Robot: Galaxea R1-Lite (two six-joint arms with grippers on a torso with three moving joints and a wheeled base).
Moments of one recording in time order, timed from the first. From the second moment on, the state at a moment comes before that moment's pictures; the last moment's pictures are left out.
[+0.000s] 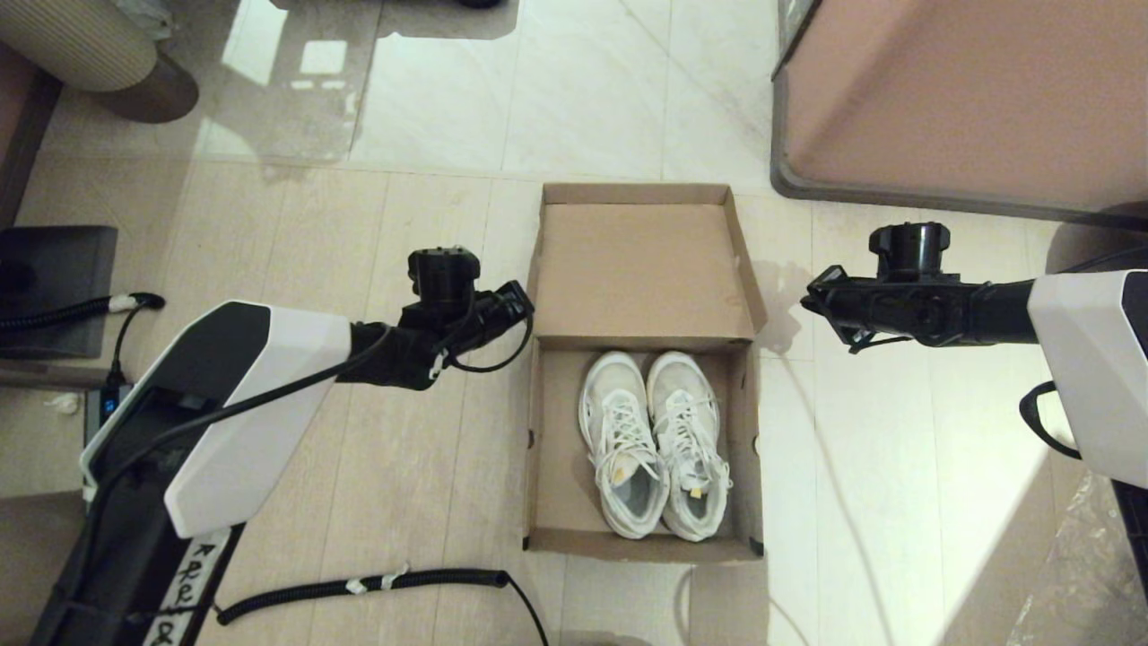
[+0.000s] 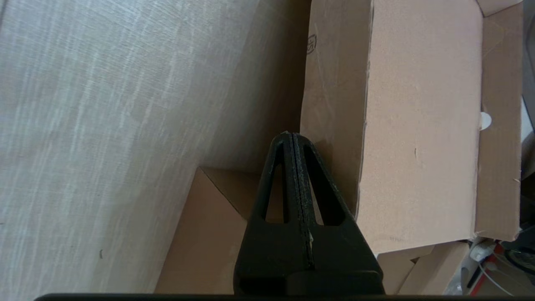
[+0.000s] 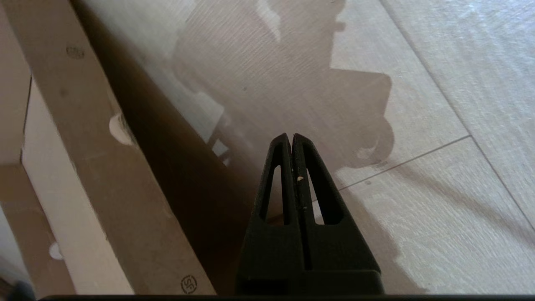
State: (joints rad) left arm -0.35 2.49 -1.93 -0.41 -0.13 -0.63; right arm -0.03 2.43 -1.96 -0.13 0.17 0.91
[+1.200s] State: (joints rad) left arm -0.38 2.50 -1.94 -0.40 -0.12 -0.63; right arm -0.04 2.53 -1.96 -0.33 0.43 1.27
